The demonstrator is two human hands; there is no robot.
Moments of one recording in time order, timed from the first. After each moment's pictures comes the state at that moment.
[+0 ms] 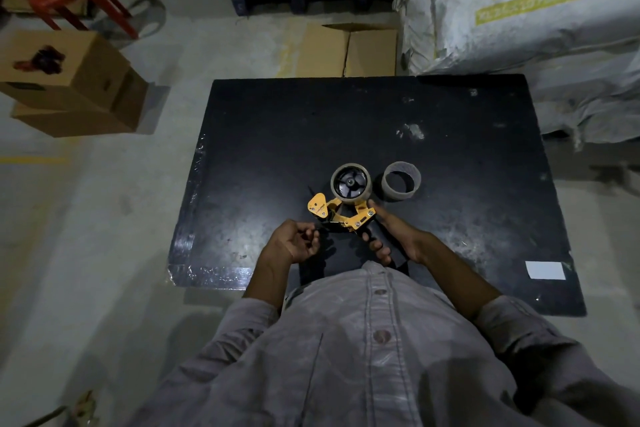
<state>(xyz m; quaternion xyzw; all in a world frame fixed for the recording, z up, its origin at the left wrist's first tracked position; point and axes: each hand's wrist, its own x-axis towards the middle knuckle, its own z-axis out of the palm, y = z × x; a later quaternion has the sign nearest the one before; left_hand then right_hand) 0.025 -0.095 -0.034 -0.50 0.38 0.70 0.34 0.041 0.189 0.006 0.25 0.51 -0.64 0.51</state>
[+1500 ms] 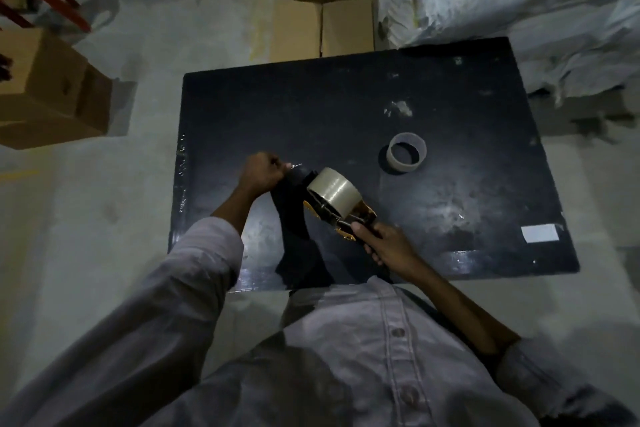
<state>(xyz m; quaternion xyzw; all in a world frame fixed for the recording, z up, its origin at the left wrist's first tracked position) -0.116 -0.152 -0.016 0.01 0.95 0.25 0.20 0.120 0.149 0.015 0.21 0.70 -0.63 0.26</state>
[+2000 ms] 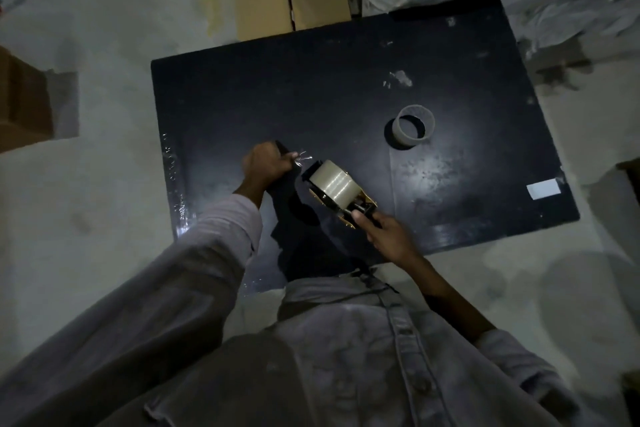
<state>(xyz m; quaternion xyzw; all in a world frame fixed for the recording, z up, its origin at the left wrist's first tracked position) -0.134 -0.149 -0.042 0.04 0.96 0.17 0.24 0.130 0.085 -0.002 0.30 0.74 -0.57 0.21</state>
